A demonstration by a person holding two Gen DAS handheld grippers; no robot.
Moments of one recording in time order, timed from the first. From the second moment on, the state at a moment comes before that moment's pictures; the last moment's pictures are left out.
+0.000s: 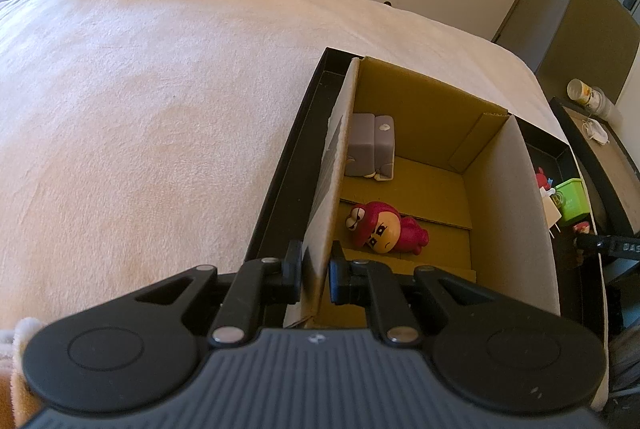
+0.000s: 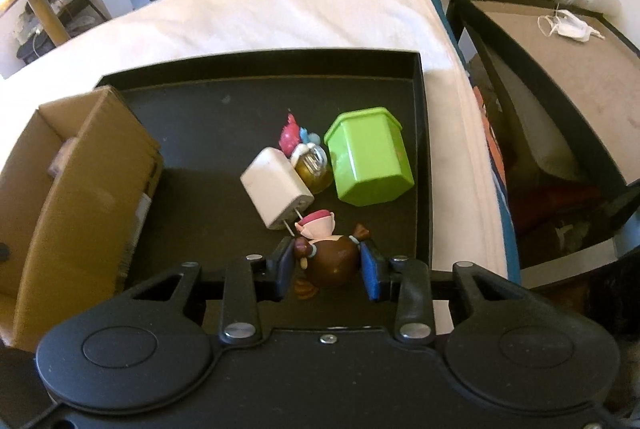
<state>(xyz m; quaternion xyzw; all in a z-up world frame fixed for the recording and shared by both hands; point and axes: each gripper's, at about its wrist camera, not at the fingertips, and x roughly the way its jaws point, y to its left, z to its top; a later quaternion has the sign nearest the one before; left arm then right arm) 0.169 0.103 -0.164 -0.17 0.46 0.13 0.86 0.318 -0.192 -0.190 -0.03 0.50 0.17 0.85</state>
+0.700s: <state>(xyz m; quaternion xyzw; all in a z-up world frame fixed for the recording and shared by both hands) 0.170 0.101 -0.164 -0.16 0.46 0.13 0.86 0.293 -0.168 -0.133 -0.02 0.44 0.23 0.86</state>
